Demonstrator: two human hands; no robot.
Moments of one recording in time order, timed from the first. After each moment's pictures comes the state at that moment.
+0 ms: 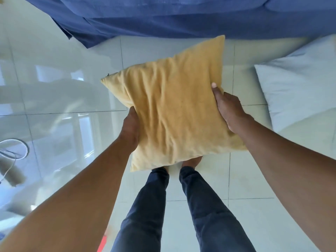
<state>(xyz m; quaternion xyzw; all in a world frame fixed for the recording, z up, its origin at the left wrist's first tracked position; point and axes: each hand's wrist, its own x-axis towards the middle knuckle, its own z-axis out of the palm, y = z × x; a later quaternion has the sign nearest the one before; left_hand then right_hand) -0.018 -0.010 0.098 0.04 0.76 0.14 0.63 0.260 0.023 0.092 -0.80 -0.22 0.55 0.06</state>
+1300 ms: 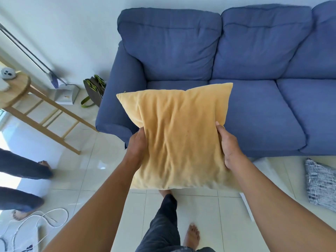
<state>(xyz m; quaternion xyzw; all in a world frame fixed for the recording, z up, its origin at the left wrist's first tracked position) -0.002 0.106 0.572 0.27 0.72 0.34 0.54 0.283 0.116 0.549 -0.65 -0.23 0.60 0.39</state>
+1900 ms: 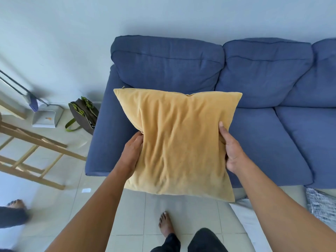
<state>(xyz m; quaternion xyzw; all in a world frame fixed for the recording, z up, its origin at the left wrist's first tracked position) -0.076 0.331 0.586 0.36 0.63 0.34 0.59 0.238 0.336 0.588 -0.63 -0.21 0.63 0.40</state>
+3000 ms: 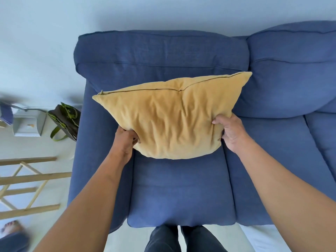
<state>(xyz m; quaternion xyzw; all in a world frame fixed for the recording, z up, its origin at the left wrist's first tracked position) -0.063 0.668 0.507 0.24 0.67 0.38 0.59 0.267 0.682 0.505 -0.64 -0.21 0.61 0.42</state>
